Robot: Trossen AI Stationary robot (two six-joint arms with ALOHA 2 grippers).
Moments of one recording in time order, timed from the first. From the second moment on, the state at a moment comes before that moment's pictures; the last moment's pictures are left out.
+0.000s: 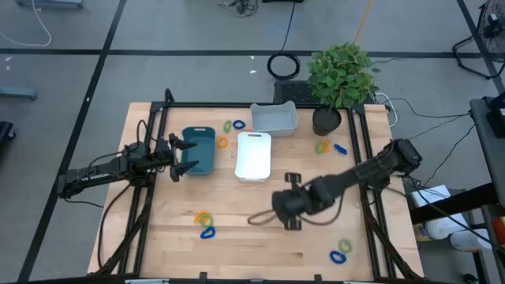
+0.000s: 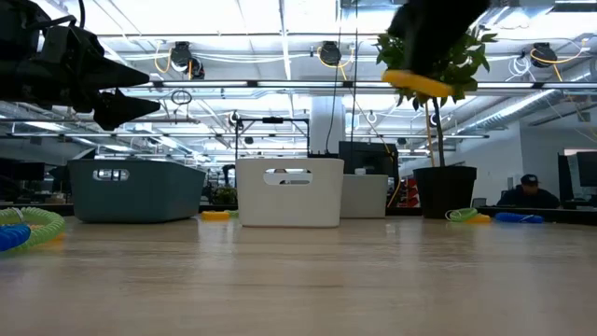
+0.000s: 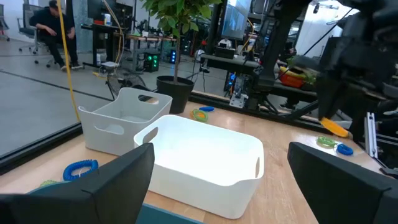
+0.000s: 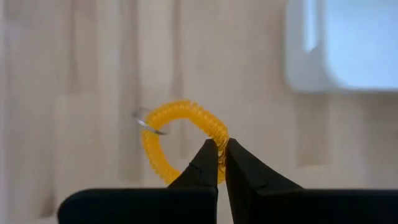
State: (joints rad) left arm 0.25 0.02 0.02 0.02 0.05 -0.16; right arm 0.40 1.71 1.43 -0.94 0.26 0.37
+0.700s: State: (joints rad) left arm 0.25 0.02 0.02 0.02 0.05 -0.16; right arm 0.07 2.06 1.91 -1.10 0.54 -0.22
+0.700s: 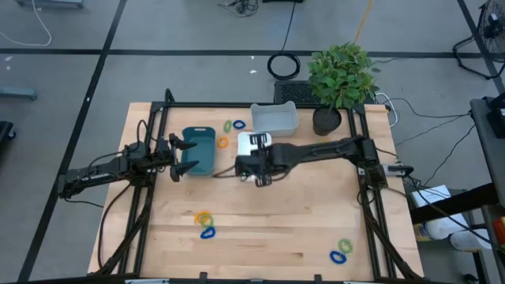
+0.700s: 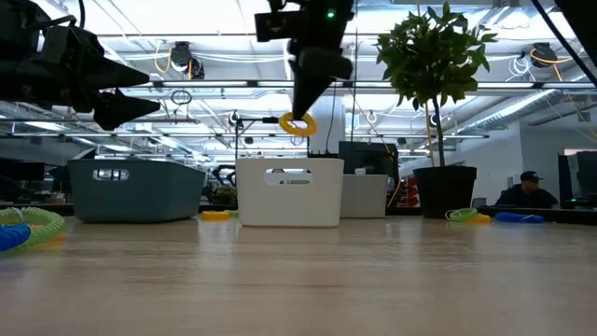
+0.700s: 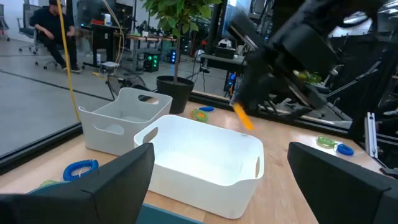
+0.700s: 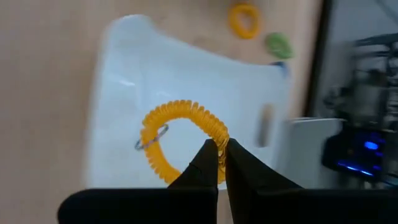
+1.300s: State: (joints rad) left arm 0.25 0.02 0.02 0.02 0.05 -0.16; right arm -0.21 2.06 1.94 -0.94 0.81 -0.60
